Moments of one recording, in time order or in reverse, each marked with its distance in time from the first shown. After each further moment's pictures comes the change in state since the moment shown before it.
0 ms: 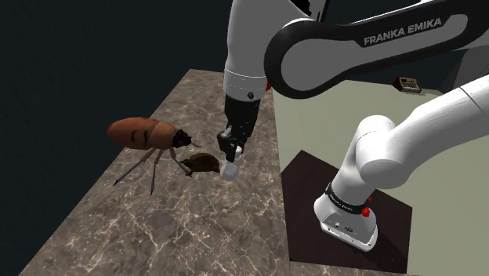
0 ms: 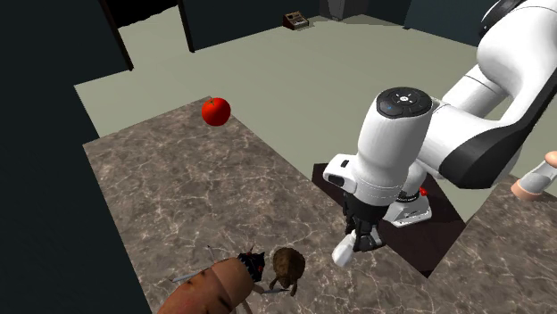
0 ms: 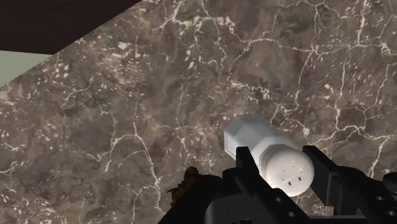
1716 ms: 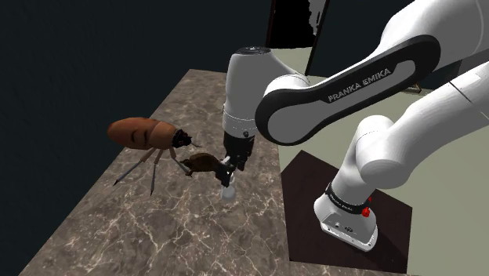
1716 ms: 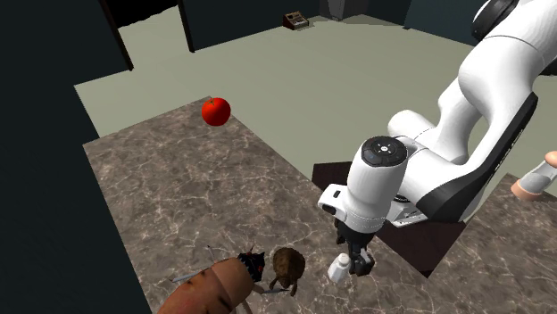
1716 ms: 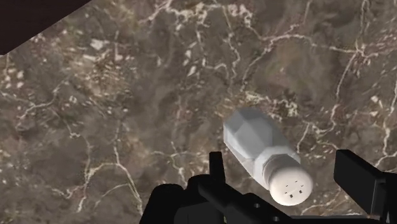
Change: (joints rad) arm 0.006 0.113 0.063 -0.159 0.040 0.272 -0.013
